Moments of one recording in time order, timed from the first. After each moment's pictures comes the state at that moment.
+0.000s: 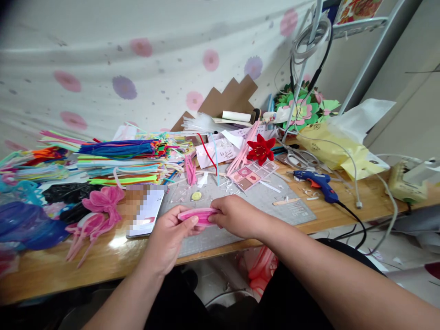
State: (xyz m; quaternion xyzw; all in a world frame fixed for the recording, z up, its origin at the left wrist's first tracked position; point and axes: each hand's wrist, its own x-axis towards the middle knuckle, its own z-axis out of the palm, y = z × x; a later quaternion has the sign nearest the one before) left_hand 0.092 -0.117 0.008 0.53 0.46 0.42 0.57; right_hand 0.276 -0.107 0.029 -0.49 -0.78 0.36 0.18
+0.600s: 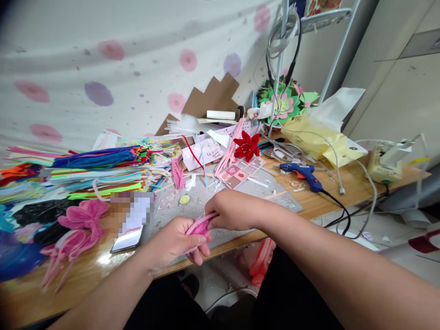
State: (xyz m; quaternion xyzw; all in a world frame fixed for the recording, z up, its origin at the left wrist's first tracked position) left_hand 0.116 -0.106 0.014 0.58 0.45 0.10 0.67; right_hand 0.307 -0.106 0.050 -0.42 -0.86 0.28 0.10
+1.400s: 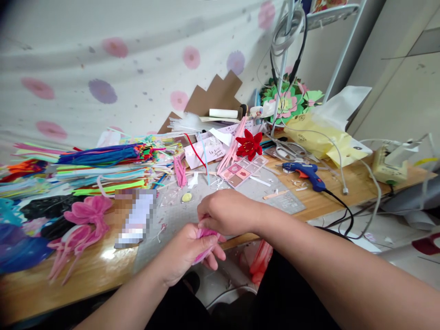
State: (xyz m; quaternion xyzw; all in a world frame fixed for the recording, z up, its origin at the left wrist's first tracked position) left_hand 0.131 -0.130 0.004 0.53 0.44 0.16 0.71; right_hand 0.292 -0.109 0.047 -0.37 -0.89 0.22 0.15
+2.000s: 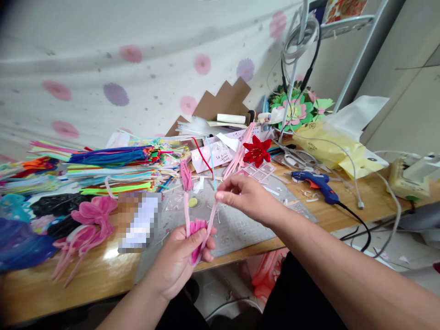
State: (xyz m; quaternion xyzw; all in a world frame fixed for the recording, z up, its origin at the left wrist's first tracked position) left_hand 0.120 -0.129 0.000 0.39 0.40 0.37 0.74; right_hand 0.310 -0.098 0.036 -0.43 -0.67 0.43 0.42
